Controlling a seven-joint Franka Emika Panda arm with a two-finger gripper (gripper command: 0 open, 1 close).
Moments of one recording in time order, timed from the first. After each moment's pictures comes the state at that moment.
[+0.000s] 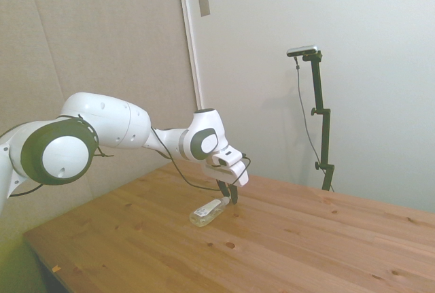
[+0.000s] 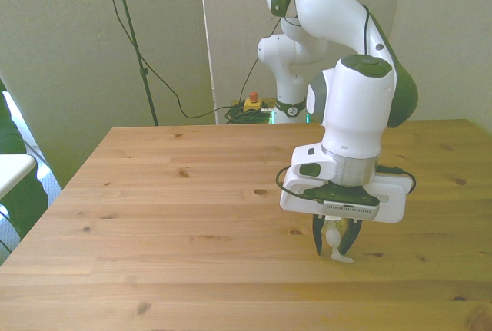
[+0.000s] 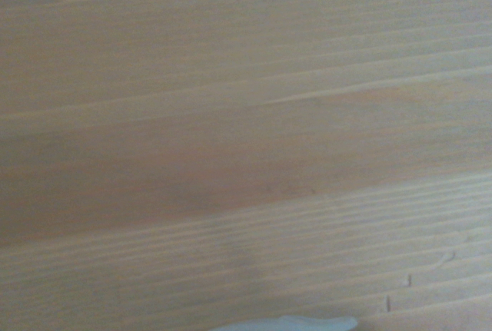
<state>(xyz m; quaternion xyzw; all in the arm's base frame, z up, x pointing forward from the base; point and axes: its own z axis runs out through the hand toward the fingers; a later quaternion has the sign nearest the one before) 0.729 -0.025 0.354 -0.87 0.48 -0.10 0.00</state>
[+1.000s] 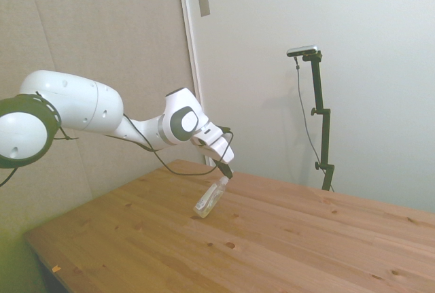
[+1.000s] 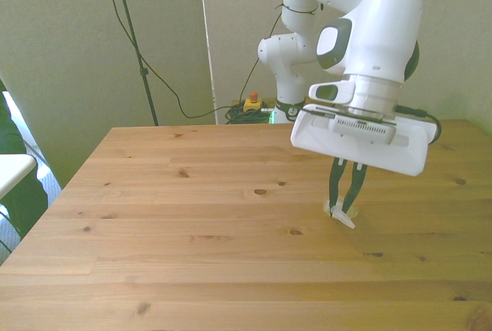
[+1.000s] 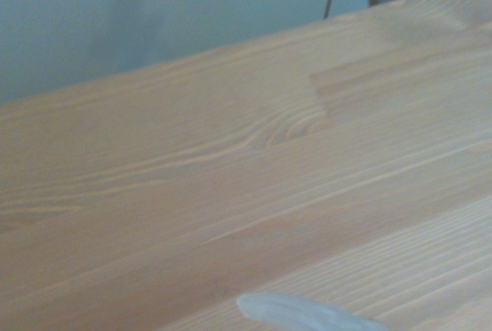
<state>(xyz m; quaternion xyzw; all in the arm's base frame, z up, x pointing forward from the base) 0.685 0.004 0.454 -0.79 0.56 -0.26 0.01</state>
